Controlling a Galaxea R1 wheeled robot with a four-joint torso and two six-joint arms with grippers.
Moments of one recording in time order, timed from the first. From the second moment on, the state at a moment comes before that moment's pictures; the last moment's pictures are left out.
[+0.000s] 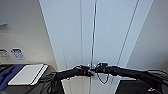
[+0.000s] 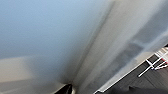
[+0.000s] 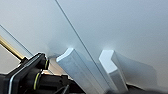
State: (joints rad) left arm 0.37 3.03 -2.27 0.09 0.35 -0.13; right arm -0.35 2.77 -1.85 -0.54 -0.22 0.73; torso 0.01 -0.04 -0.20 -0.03
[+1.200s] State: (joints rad) left arm 0.49 2.51 -1.37 0.27 0.42 -0.14; right arm -0.50 2.44 -1.27 -0.77 -0.29 0.70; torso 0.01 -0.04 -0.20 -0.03
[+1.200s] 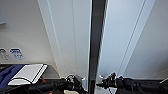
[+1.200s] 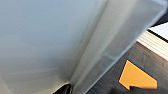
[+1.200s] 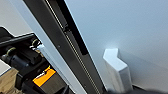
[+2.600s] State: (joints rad) left arm 1.36 1.80 -1.11 0.34 -0.60 -0.16; right arm -1.08 1.79 -1.23 -0.70 0.61 0.75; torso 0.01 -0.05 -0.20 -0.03
